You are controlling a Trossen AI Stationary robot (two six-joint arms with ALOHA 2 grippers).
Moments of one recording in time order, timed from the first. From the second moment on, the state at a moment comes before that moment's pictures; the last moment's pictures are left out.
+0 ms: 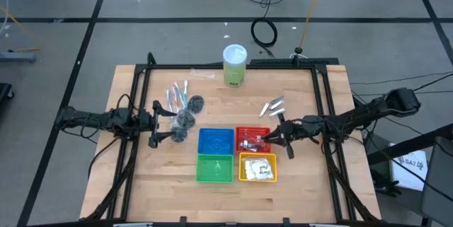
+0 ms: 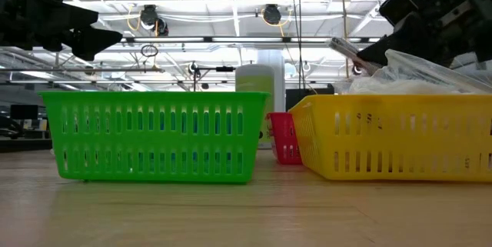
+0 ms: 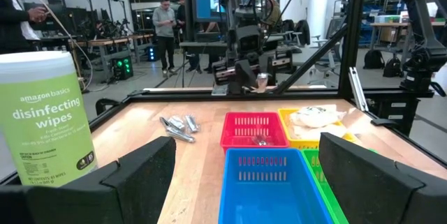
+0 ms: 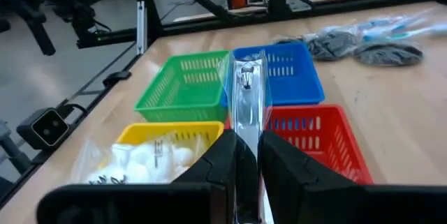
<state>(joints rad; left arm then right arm) -0.14 0.04 0.02 0.08 -0.14 0.05 0.17 1.04 0.17 0.67 -0.02 0.20</state>
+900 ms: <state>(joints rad) -0.14 0.04 0.02 0.08 -0.14 0.05 0.17 1.50 0.50 0.44 0.00 0.09</state>
